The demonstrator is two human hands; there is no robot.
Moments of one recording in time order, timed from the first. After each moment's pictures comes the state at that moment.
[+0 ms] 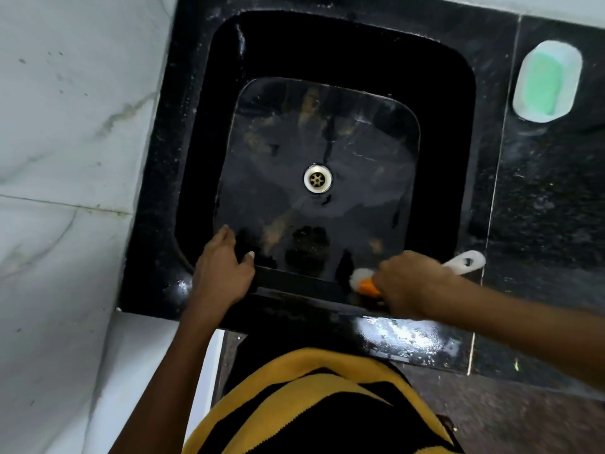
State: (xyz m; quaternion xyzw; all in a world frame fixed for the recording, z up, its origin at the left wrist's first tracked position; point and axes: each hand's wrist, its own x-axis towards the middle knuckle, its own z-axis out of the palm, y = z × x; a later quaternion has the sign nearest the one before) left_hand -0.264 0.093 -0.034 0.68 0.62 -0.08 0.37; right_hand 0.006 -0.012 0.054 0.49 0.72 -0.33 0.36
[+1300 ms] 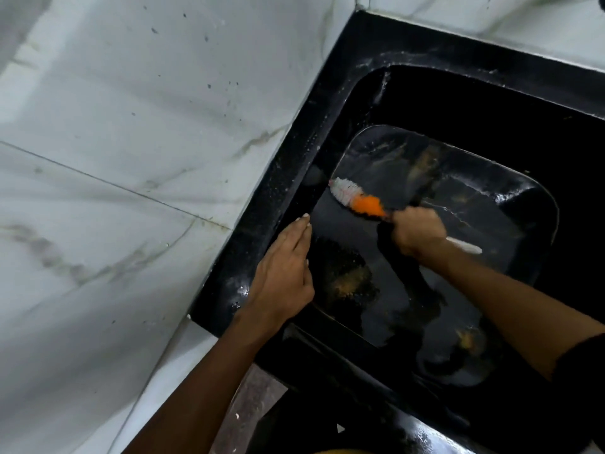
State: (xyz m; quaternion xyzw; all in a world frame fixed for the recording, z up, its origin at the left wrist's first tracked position) left_hand -0.275 0.139 -0.032 0.81 0.54 0.03 0.21; right_hand -0.018 0.190 -0.114 0.68 0.70 -0.16 0.15
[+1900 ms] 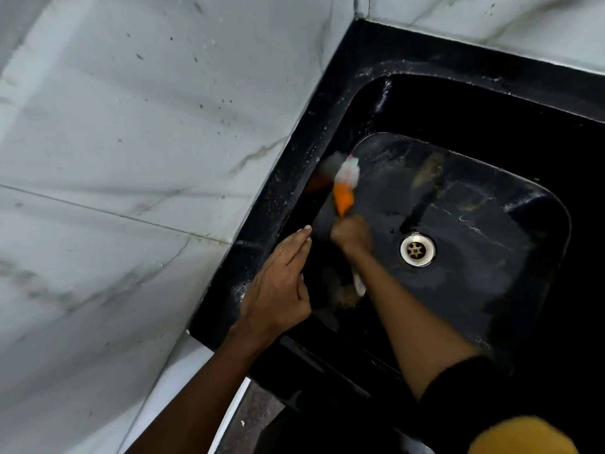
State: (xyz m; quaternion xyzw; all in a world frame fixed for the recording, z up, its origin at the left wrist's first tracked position) left_hand -0.282 0.147 -0.041 0.82 0.52 0.08 0.23; right_hand -0.130 0.229 -0.138 0.82 0.31 -0.47 -0.10
